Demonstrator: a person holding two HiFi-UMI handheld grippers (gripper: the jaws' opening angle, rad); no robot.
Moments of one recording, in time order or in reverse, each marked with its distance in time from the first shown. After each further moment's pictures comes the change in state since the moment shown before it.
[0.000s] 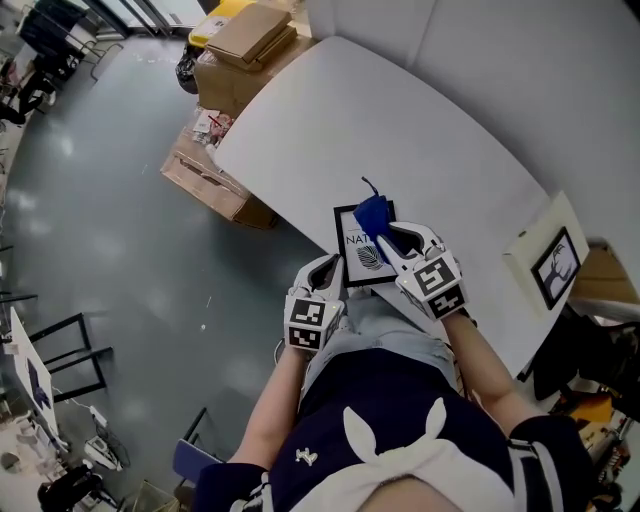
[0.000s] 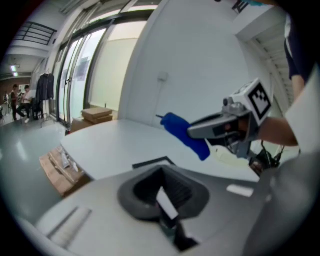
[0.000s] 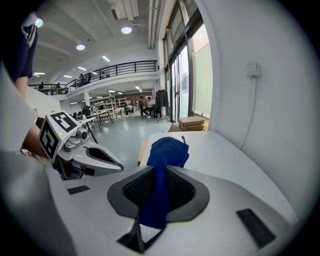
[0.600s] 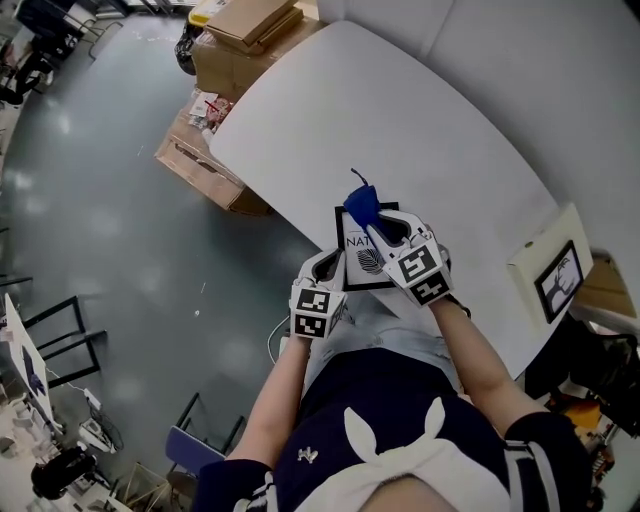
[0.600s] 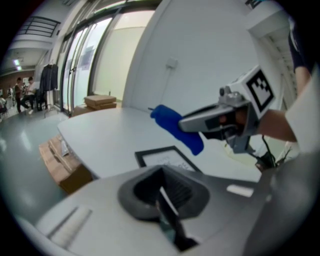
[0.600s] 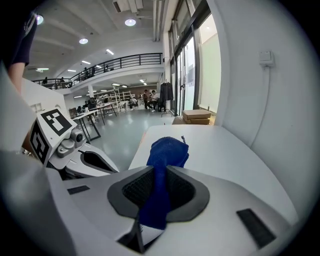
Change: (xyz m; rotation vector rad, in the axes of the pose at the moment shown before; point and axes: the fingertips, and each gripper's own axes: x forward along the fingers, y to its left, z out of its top) left arm 0.047 0.018 -0.034 -0.067 0.082 0.028; right arm 0.063 -0.017 -0.017 -0.052 0.071 0.043
